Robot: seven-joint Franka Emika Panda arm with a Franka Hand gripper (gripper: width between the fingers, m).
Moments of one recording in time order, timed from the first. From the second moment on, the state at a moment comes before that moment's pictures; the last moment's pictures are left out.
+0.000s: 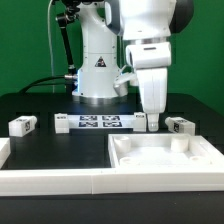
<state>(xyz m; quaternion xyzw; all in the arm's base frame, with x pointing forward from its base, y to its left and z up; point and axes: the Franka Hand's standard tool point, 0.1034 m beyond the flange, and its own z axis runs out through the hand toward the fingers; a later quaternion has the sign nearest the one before) 0.472 0.081 0.054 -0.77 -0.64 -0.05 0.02</state>
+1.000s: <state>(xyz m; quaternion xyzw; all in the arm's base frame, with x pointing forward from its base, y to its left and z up) 0.456 0.122 0.054 -0.93 -0.37 -0.05 0.04</state>
